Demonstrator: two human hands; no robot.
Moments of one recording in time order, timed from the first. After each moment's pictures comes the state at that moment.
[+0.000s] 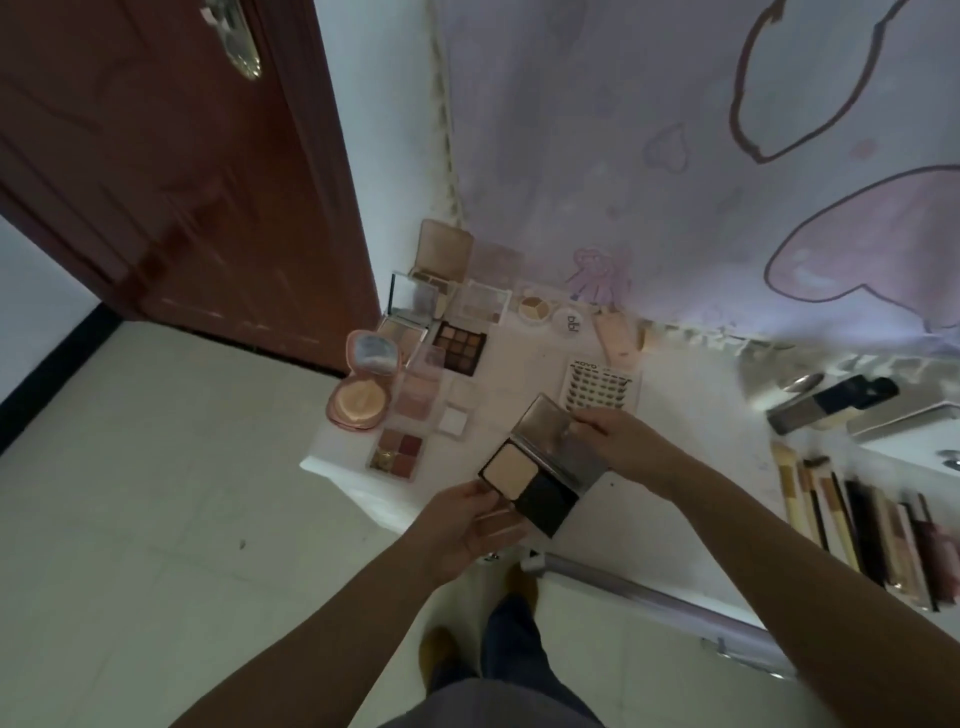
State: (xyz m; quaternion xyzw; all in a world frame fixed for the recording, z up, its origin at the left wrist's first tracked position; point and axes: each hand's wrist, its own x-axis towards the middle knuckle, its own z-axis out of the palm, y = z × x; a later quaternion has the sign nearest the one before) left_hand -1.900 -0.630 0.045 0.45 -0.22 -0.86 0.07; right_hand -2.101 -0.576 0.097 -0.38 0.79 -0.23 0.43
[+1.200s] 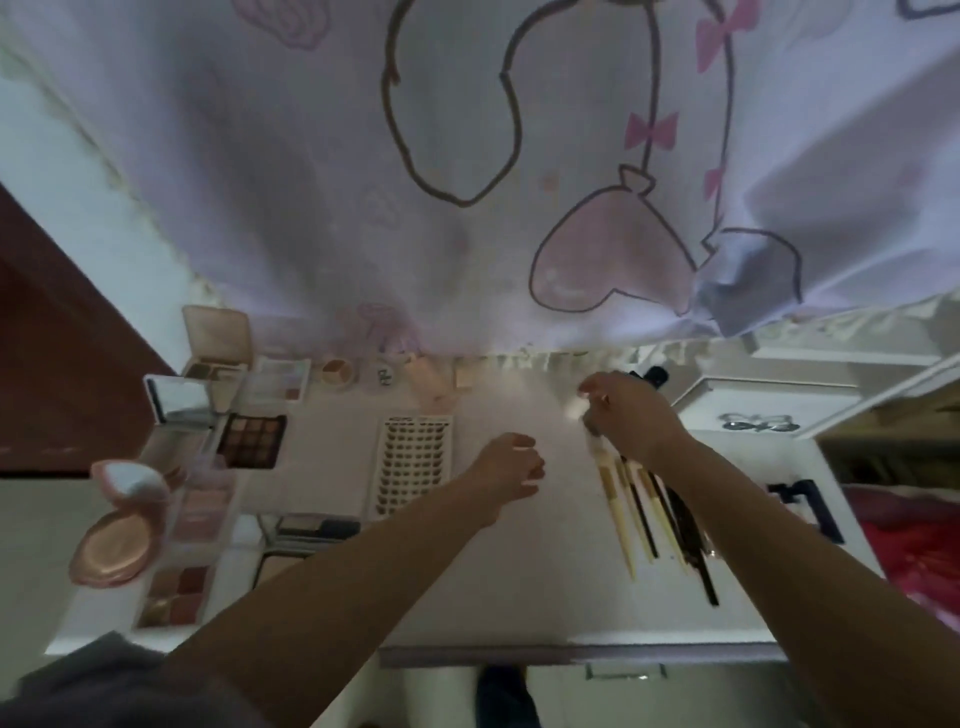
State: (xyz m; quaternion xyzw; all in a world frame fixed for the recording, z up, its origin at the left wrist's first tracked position) left_hand -2.158 -0.575 0.079 0.38 -0.50 -0.78 -0.08; right_hand -2.285 -0.474 0.134 -0.34 0.92 -0.11 0.16
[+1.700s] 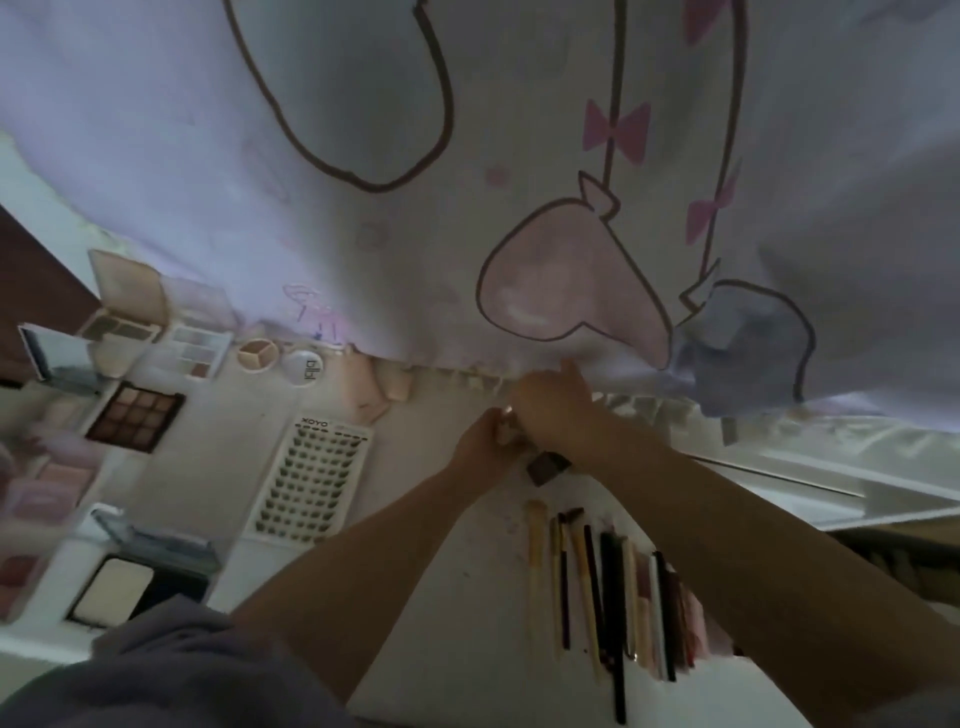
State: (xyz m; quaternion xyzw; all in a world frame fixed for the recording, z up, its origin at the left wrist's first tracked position) left_hand -2.286 -0.561 0.032 0.39 -0.68 -0.62 0.02; right_hand -2.365 -0.537 0.123 -0.54 0.79 0.25 0.14
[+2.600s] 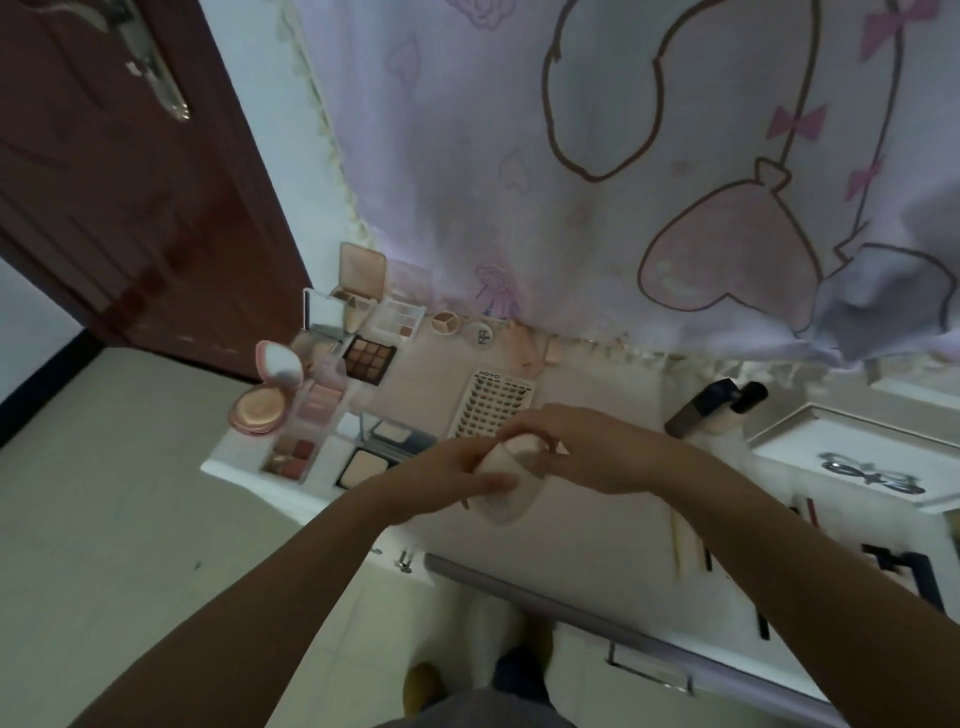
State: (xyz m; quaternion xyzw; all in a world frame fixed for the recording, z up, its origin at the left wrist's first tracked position) left_hand -2.007 -0.591 0.120 0.27 -0.72 -0.64 -0.04; right_hand -2.170 -0.503 0.187 -0.66 0.67 -0.05 0.34
